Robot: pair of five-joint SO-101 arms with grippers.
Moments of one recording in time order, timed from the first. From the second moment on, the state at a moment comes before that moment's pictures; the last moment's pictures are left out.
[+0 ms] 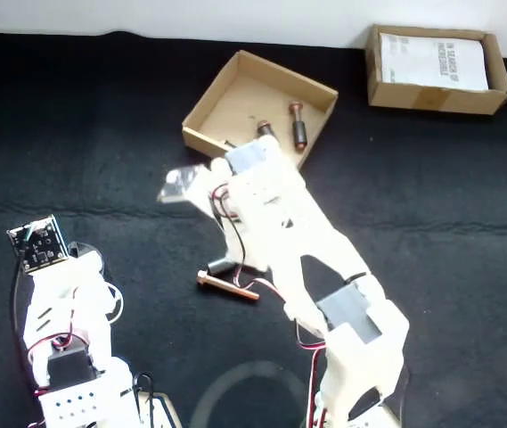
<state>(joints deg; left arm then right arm) -22.1 -103.2 96.1 46.1 8.1 -38.3 16.2 -7.6 100.0 42.1</state>
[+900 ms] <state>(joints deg) -22.1 -103.2 96.1 46.1 8.1 -47.4 23.2 -9.0 86.8 58.0</state>
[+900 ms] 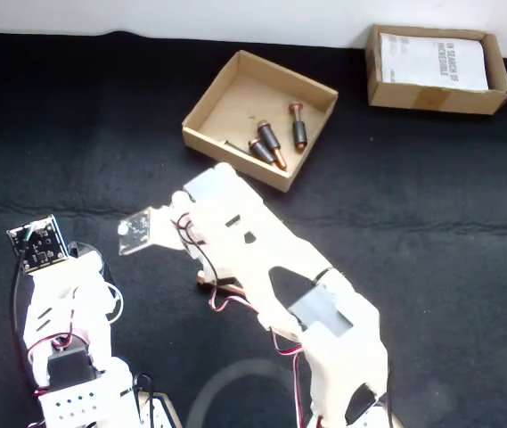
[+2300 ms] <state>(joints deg) -22.1 -103.2 96.1 46.4 8.1 -39.0 38.7 -53.9 100.2 50.2</state>
